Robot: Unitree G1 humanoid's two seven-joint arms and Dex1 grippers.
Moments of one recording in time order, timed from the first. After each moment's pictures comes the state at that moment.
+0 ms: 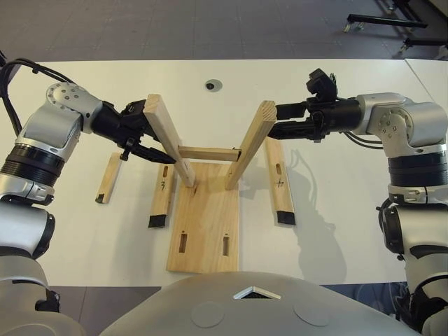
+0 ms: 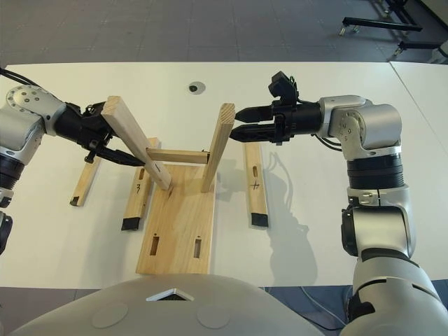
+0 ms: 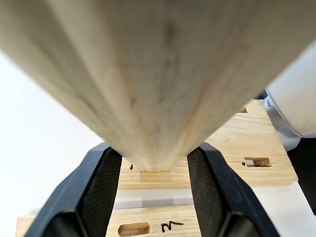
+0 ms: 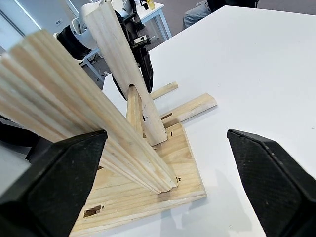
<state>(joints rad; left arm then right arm) -0.70 0.87 -0.50 0.35 -0.48 0.21 -1.61 -0.65 -0.64 0.09 0.13 0.56 0.94 1.33</state>
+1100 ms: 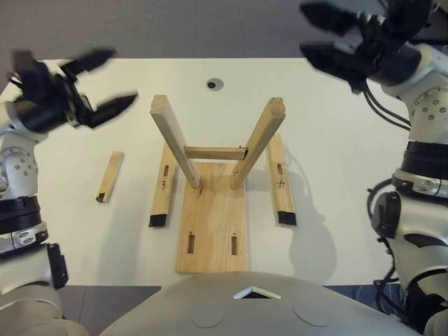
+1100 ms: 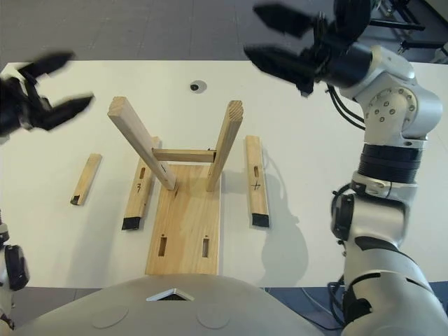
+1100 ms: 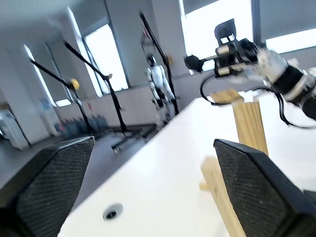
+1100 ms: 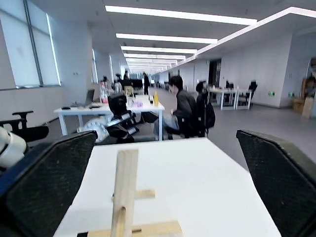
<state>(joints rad) -0.34 0.66 0.36 -0.06 -0.77 0.20 -1.11 -0.73 -0.51 -0.24 0.01 0.83 0.69 1.14</state>
